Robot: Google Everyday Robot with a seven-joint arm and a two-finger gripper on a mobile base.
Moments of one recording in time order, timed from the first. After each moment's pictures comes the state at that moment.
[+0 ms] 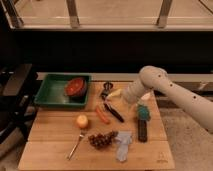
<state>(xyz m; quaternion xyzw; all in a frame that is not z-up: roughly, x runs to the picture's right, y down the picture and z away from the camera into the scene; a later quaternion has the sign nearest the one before) 0.082 0.085 0.766 -0.39 0.12 0.82 0.40</state>
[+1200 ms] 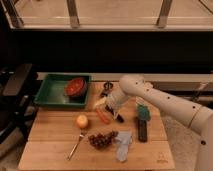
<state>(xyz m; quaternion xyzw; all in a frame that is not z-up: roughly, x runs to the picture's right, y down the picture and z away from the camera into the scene) 0.009 0.128 0.817 -0.40 0.12 0.78 0.47</state>
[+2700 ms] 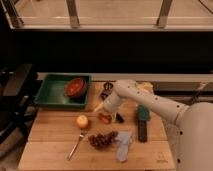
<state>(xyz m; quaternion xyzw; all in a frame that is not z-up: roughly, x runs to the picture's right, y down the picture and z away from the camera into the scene) -0.002 0.161 0.867 -0.42 0.16 0.76 0.48</state>
